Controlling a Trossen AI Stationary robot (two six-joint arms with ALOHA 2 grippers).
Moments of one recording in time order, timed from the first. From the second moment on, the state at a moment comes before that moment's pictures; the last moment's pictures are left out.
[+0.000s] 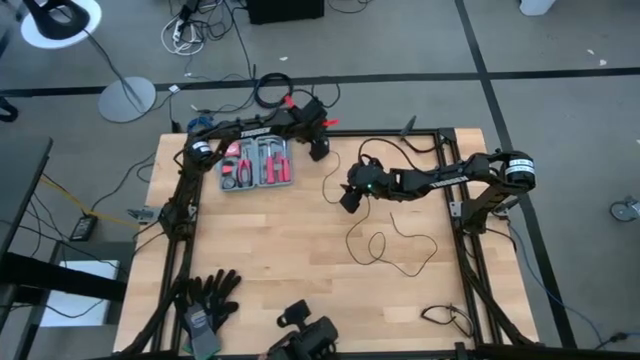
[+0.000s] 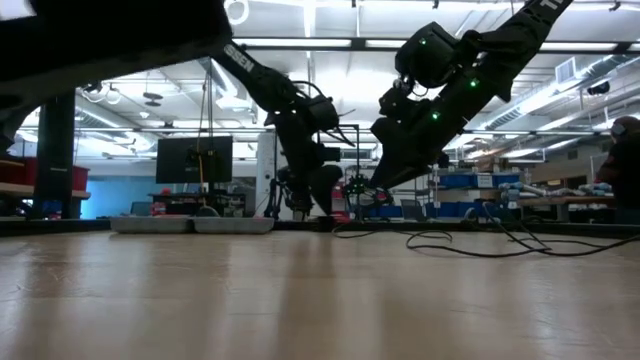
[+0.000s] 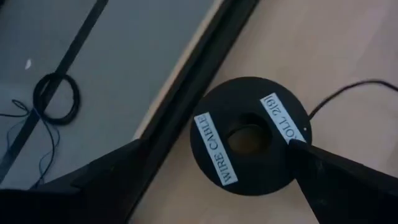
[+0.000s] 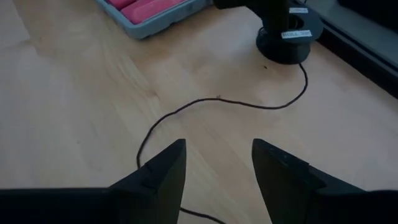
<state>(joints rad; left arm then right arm) 0.62 2.20 1.73 -0.54 -0.14 0.14 -0.19 1.57 0.76 0.09 0.36 0.27</state>
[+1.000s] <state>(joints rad) 0.29 1.99 1.73 -0.99 0.03 -0.02 -0.13 1.57 0.76 -0.18 0.18 0.32</state>
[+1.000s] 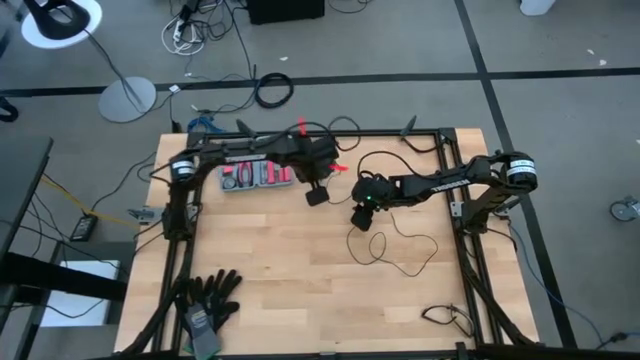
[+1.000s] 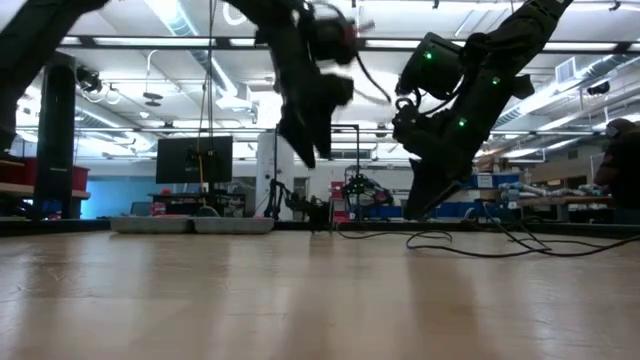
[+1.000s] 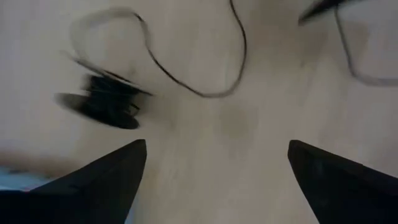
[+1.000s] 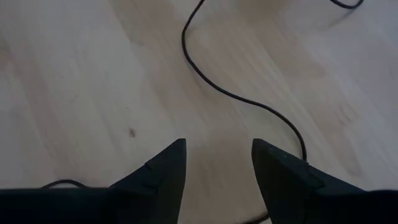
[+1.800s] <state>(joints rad) 0.44 1.84 1.45 -0.62 -0.21 -0.29 -0.13 1.57 0.76 -0.14 0.18 0.31</state>
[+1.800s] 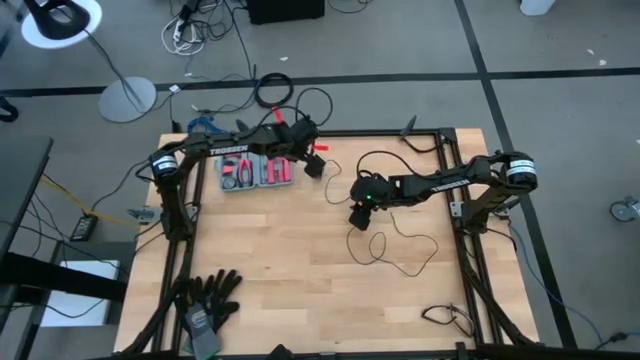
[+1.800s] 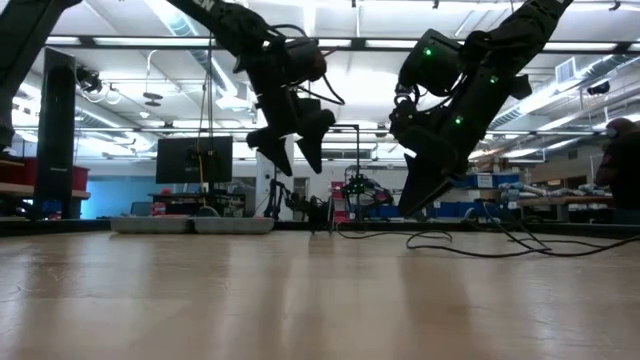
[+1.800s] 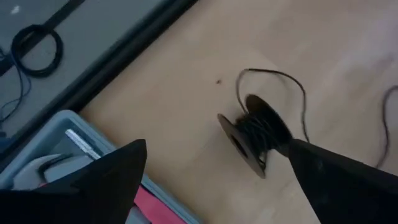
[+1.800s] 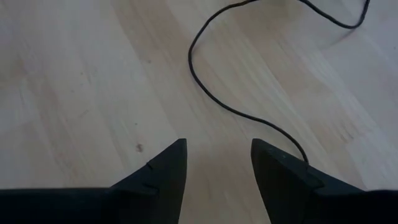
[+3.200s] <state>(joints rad) 0.43 1.89 1.37 -0.50 -0.14 -0.40 -0.13 1.57 0.76 -0.10 0.18 0.31</state>
